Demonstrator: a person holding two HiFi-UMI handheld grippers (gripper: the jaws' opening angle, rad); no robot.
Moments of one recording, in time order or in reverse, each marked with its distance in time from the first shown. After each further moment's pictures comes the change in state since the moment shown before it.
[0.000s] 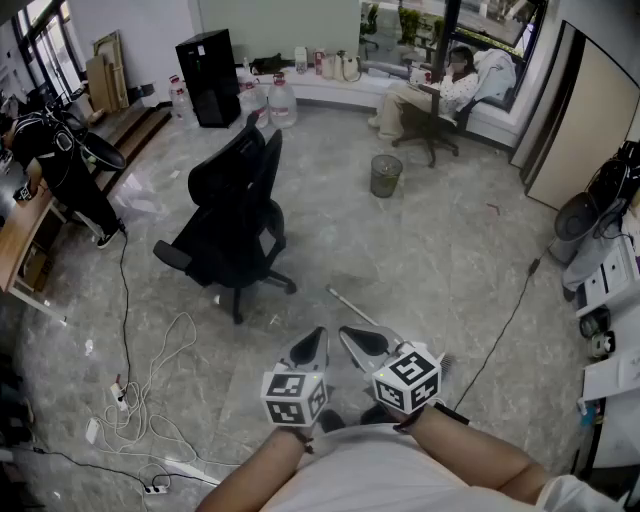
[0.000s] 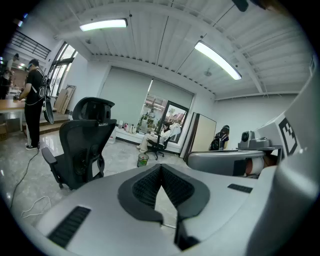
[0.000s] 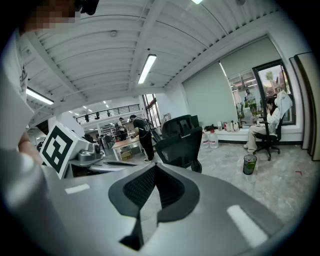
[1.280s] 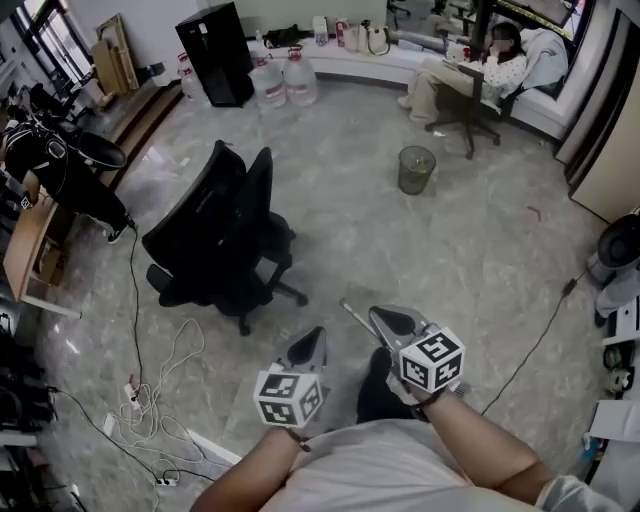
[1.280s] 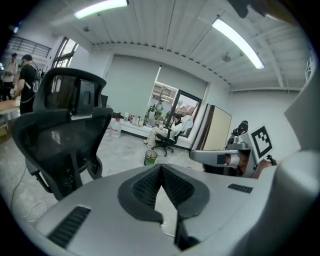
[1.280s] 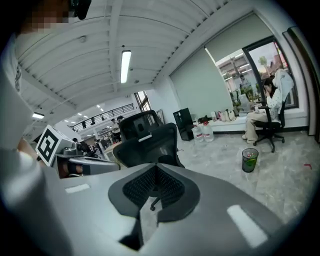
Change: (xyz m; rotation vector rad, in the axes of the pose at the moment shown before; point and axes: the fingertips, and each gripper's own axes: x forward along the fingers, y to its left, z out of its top) left arm 0.286 0.086 0.075 -0.021 0.092 0.086; right arm 0.142 -0.341 0.046 0.113 0.033 0.017
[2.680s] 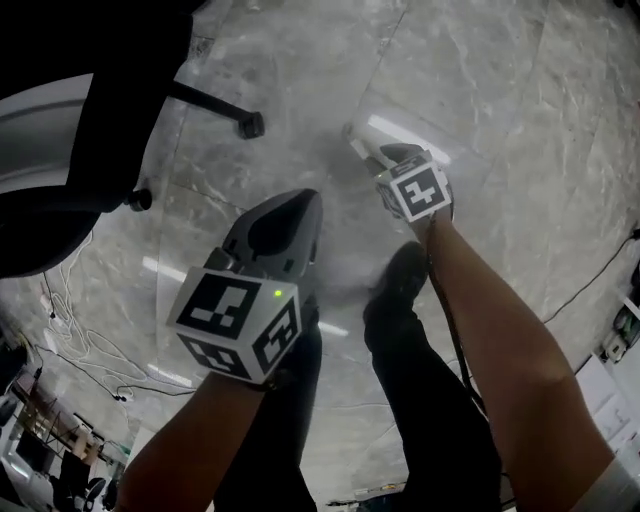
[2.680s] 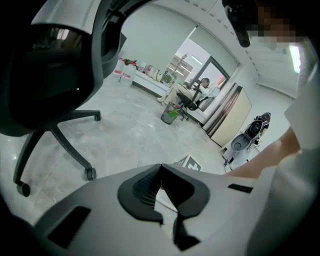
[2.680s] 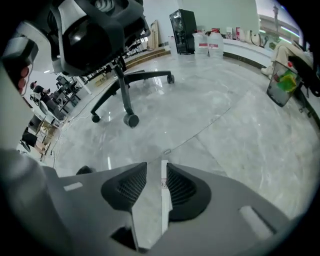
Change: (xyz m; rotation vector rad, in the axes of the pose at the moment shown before) left arm 0.476 0.359 -0.492 -0.233 0.333 -0.033; right arm 0.493 -0.430 -0.749 -0.066 0.847 -0.057
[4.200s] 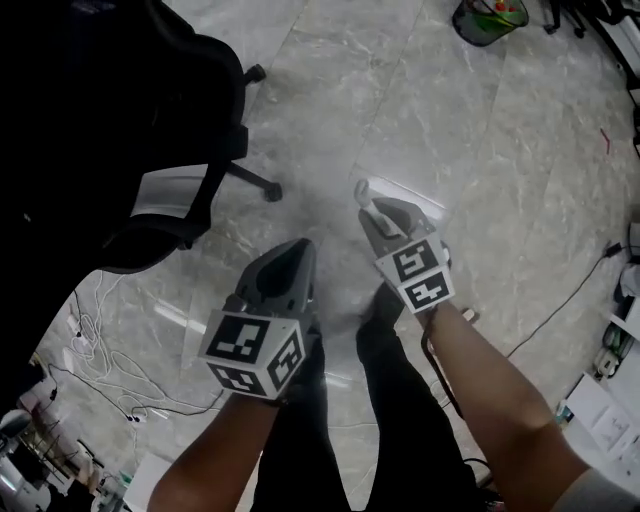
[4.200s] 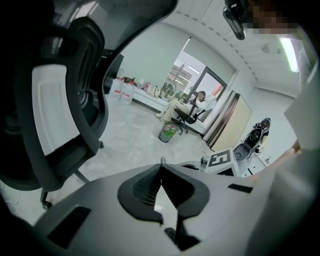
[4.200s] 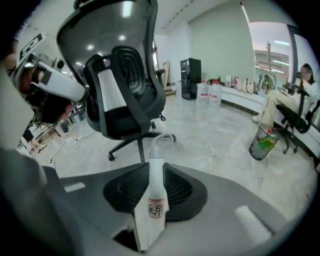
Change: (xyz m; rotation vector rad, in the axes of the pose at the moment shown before) left arm -0.131 -0.095 0.147 0.023 -0.109 0.045; right arm -0.287 0.070 0.162 -0.148 -0.361 -0.066
